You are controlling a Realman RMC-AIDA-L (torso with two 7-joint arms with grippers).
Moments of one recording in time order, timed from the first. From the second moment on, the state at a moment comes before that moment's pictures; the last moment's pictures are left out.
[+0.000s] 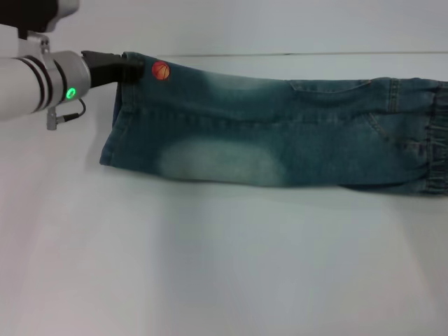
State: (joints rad) left arm -0.83 -2.17 0.73 0.61 2.24 0.61 -1.85; right arm 0.49 2.07 -0.11 -0.30 -1.67 -1.07 1.55
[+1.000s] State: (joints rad) left arm -0.75 -2.16 0.82 0.71 2.25 0.69 -1.88; right arm 0.39 2.06 -0.12 -0.33 -1.68 -1.17 1.56
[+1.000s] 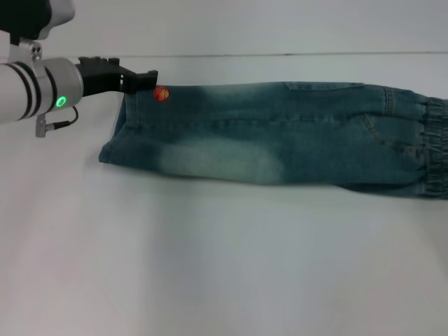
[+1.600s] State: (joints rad) left arm -0.62 -2.17 0.86 0.77 2.02 1.01 -1.81; right arm 0.39 2.08 -0.20 -0.37 -1.72 -1.05 1.54
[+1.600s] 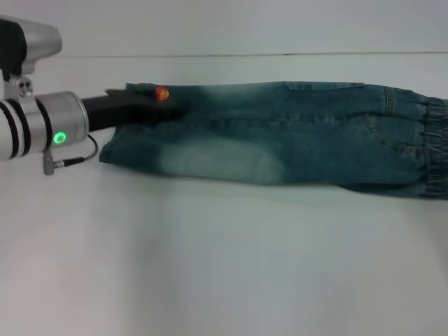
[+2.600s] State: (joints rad) left arm -0.62 -2.16 0.85 0.76 2.02 1.17 -1.85; right arm 0.42 2.08 -0.29 -0.36 -1.72 -0.96 1.54
